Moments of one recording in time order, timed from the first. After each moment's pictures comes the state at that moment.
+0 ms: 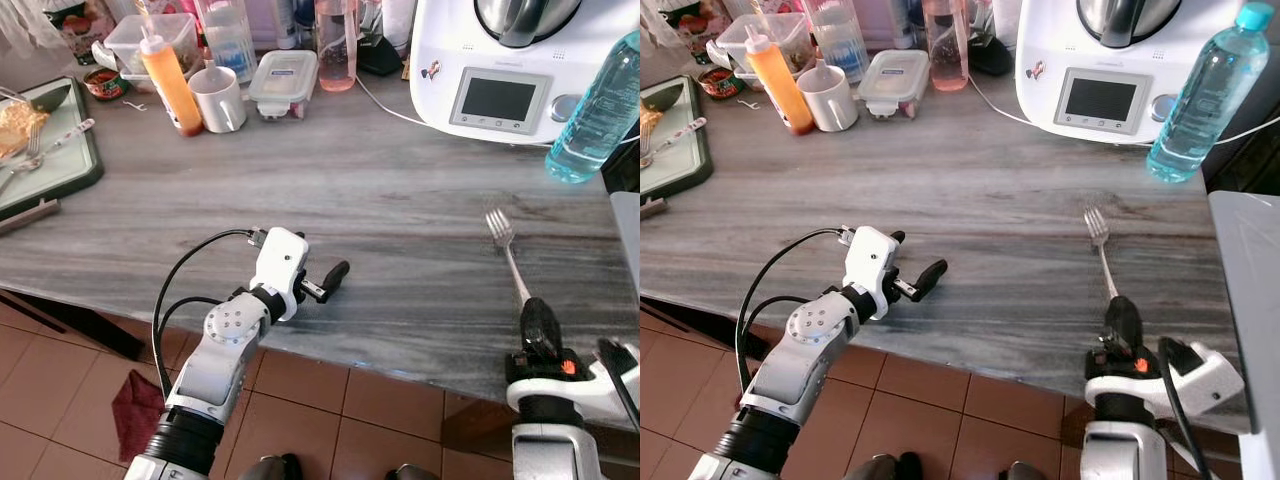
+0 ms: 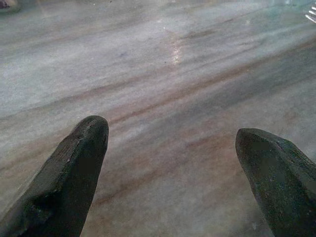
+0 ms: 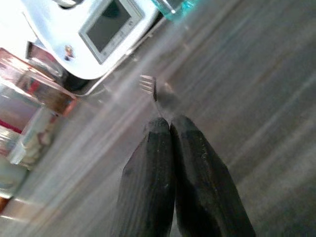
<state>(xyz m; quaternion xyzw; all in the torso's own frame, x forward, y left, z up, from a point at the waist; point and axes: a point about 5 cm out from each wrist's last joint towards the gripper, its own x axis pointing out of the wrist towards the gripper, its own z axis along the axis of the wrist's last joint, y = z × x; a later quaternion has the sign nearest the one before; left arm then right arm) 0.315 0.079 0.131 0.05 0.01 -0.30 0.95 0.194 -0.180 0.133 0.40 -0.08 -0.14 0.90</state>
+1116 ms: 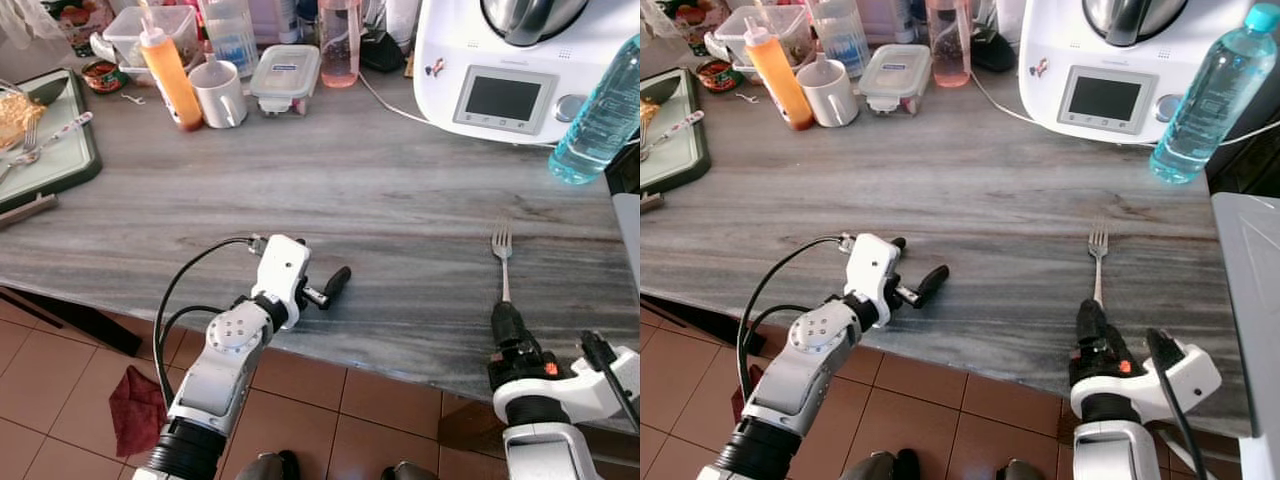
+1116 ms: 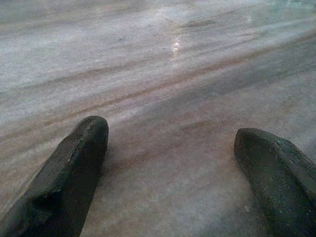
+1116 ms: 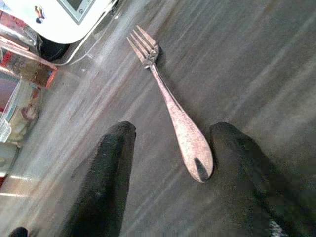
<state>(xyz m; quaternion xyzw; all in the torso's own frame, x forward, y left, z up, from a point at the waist) 0.309 0.076 0.127 0.04 0.02 -0.30 0.95 0.186 -0.170 0.138 0.42 0.01 -0.14 0.89</state>
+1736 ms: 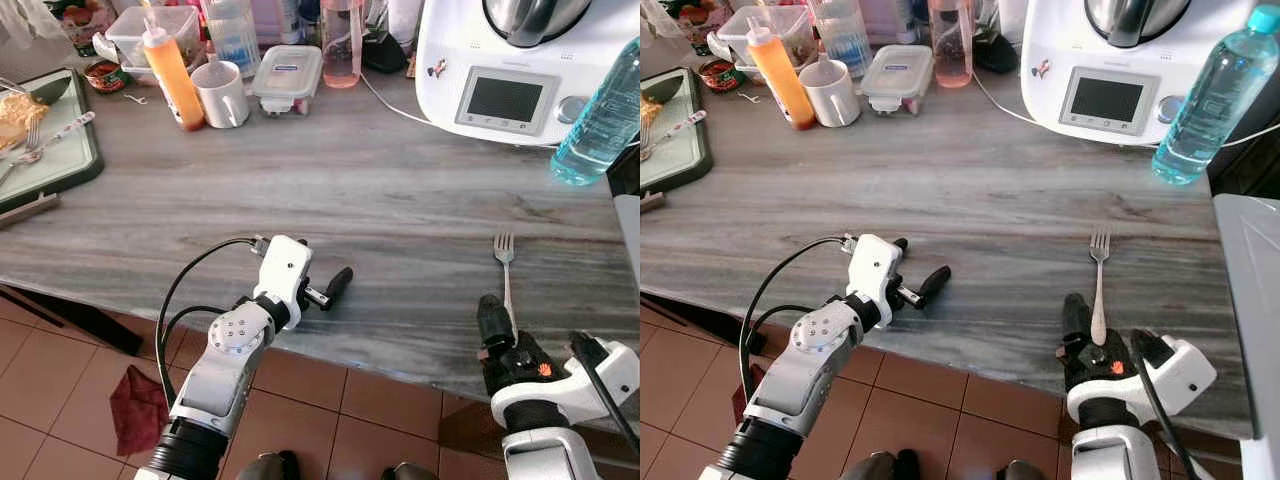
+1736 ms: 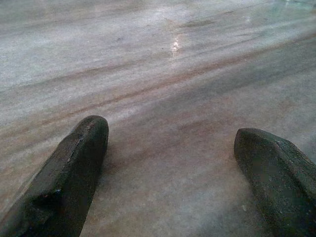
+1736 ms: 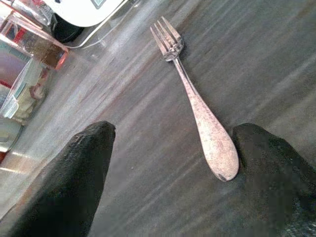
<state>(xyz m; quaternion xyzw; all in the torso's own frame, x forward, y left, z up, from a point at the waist) 0.308 0.074 0.126 0.04 0.02 -0.30 0.95 0.181 -0.165 0.141 0.38 0.02 -0.11 0.92</state>
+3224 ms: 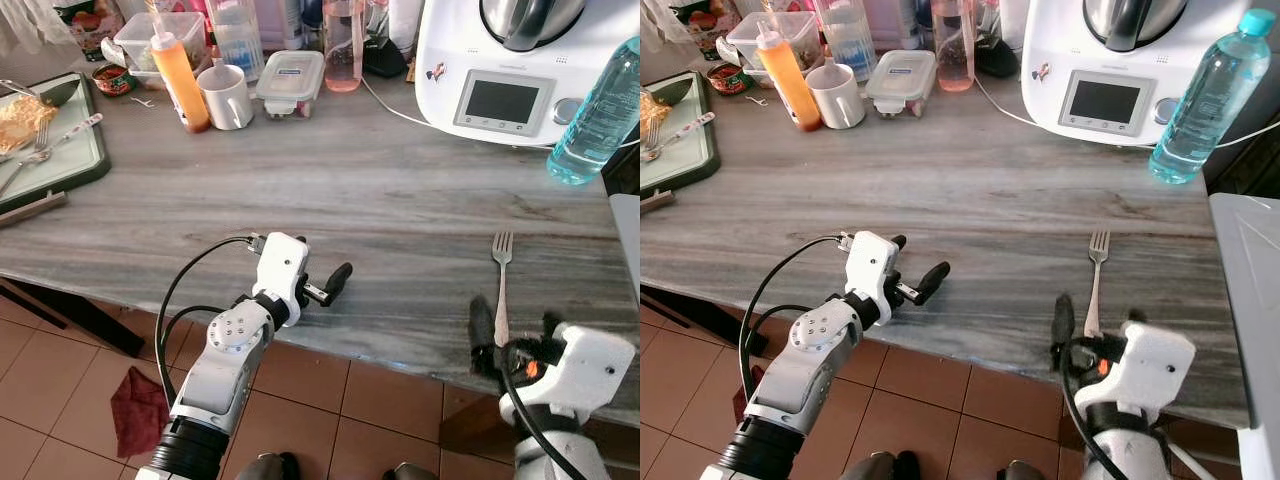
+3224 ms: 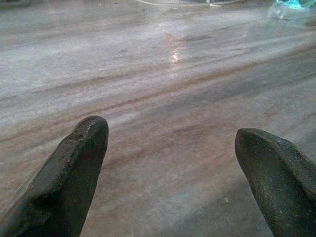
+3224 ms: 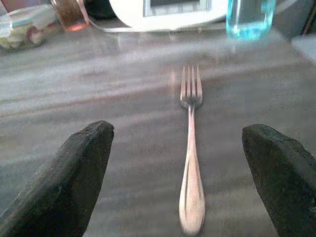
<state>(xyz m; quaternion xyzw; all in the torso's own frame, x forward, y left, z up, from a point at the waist) 0.310 0.074 0.129 0.02 0.01 -0.30 0.95 0.183 -0.171 0.153 0.06 -0.03 -0.09 0.99</state>
